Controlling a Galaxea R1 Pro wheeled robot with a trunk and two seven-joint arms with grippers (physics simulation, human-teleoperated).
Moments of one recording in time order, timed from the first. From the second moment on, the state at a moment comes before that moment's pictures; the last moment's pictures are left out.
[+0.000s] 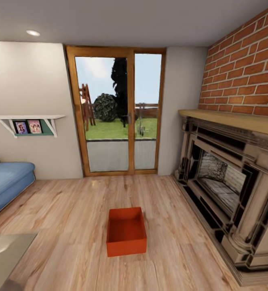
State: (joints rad) left arm -0.21 0.01 -0.12 0.00 0.45 -0.05 0.01; right arm -0.13 0.00 0.57 0.03 -0.45 -0.20 -0.07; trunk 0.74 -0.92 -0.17
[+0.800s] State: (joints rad) left arm -0.21 0.01 -0.12 0.00 0.45 -0.05 0.01; right arm -0.13 0.01 0.57 0.03 -0.45 -0.20 -0.07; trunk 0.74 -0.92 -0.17
